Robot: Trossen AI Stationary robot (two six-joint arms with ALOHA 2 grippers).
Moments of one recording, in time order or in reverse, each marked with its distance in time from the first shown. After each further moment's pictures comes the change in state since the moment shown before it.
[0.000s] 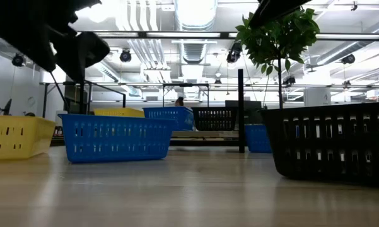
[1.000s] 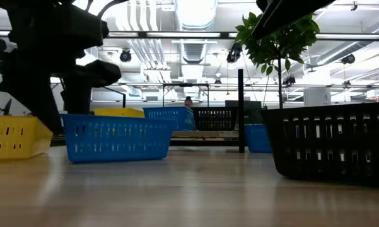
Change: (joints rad) left arm -0.001 0.210 0.013 -0.001 -0.085 0.216; right arm 0.000 0.000 -0.036 0.020 0.000 0.025
